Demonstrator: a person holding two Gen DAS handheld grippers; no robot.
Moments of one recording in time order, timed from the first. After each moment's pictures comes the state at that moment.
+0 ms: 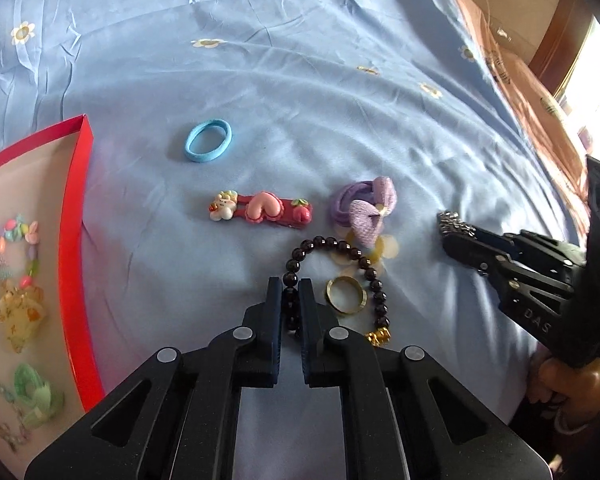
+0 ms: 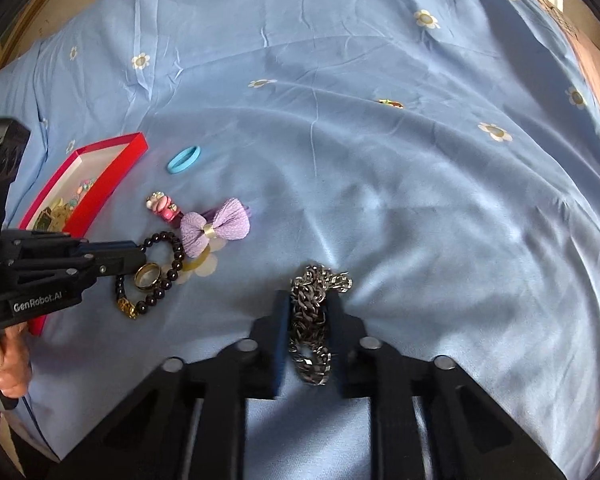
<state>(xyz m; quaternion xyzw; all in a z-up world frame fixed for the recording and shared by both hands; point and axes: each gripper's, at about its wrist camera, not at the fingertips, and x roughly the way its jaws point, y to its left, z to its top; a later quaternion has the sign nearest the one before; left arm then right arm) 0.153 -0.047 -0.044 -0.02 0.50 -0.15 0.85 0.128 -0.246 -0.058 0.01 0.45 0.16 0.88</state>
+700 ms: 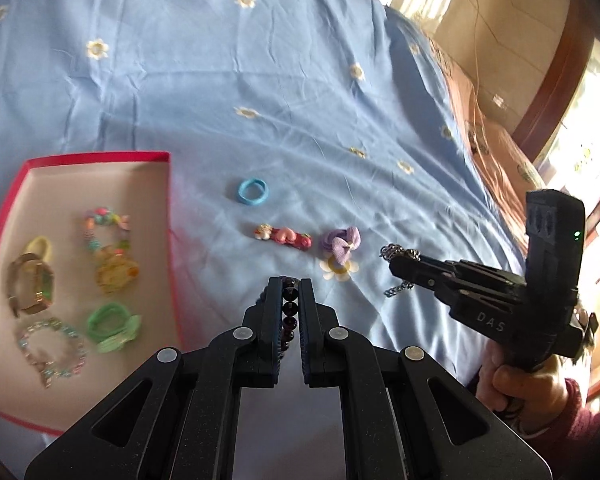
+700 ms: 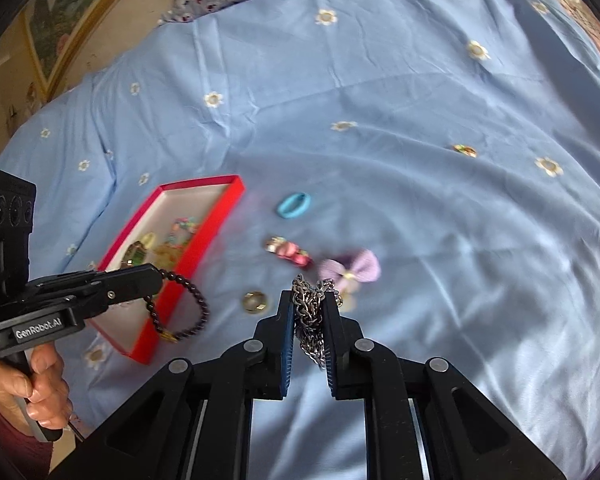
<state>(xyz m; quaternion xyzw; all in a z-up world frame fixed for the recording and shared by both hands) 0.081 0.016 0.034 -0.10 0.42 -0.14 0.89 0.105 -0.200 0.001 0.06 0.41 0.27 0.87</state>
